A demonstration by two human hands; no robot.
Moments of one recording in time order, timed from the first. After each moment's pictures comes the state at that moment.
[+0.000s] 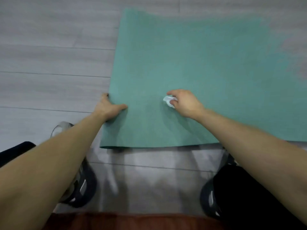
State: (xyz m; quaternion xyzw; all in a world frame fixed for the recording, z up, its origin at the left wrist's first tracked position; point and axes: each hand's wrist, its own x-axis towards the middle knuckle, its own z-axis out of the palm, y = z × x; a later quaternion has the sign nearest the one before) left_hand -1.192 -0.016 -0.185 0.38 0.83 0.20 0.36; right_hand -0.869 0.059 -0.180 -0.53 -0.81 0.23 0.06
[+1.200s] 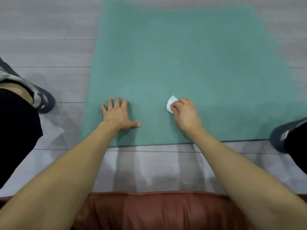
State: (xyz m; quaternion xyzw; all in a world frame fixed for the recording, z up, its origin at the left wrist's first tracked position) left_hand -1.130 -0.079 -0.214 0.62 0.75 -0.15 0.14; right_hand -0.838 -0.050 -0.253 -0.58 -0.77 0.14 0.22
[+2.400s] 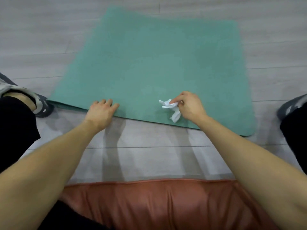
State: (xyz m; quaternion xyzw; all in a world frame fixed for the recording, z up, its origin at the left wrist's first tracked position) left_hand -1.160 -0.095 -0.183 0.78 0.61 -0.12 -0.09; right_hand -0.781 -0.050 -0.173 -0.59 -0.75 0.23 0.18
